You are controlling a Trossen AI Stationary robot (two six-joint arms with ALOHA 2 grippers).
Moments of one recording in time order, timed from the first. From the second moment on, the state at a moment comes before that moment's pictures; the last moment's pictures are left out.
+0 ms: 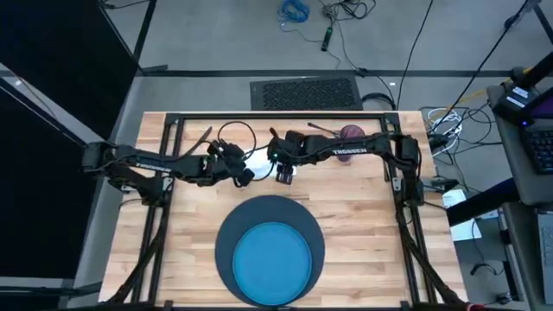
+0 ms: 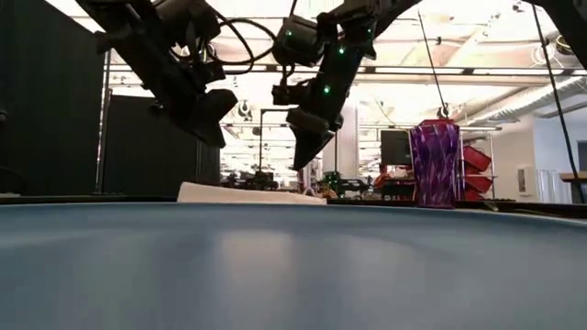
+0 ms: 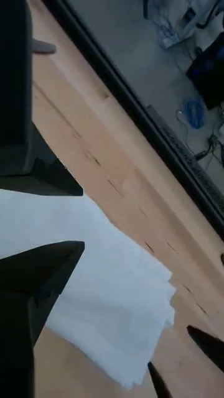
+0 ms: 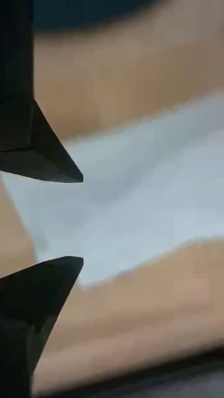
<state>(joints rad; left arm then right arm) 0.09 1.35 0.71 -0.23 -0.67 -0.41 -0.19 1.99 1.53 -0.64 0.28 -0.04</state>
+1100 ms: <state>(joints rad) 0.10 1.42 0.71 -0.22 -0.45 -0.23 -0.20 1.99 1.53 -0.21 0.28 -0.16</state>
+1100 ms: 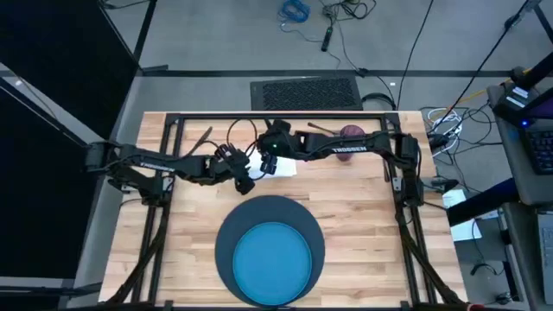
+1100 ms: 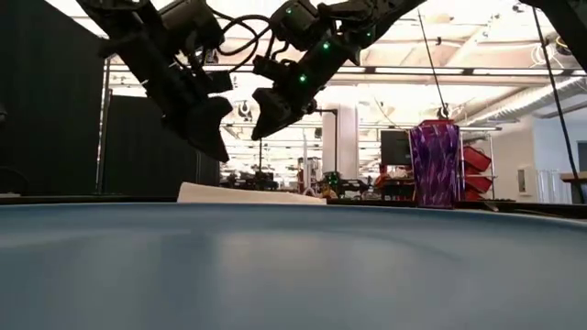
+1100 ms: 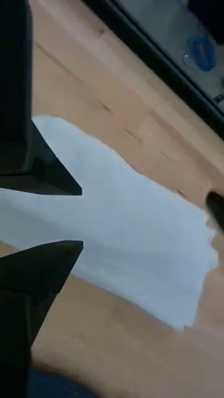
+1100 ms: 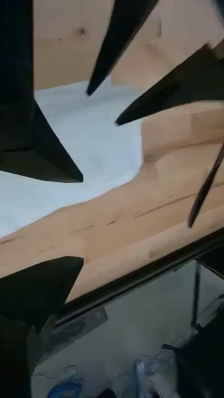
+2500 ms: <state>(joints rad) 0.14 1.54 0.71 -0.14 -0.42 -0.05 -0.20 2.00 1.44 -0.60 0.15 -0.03</state>
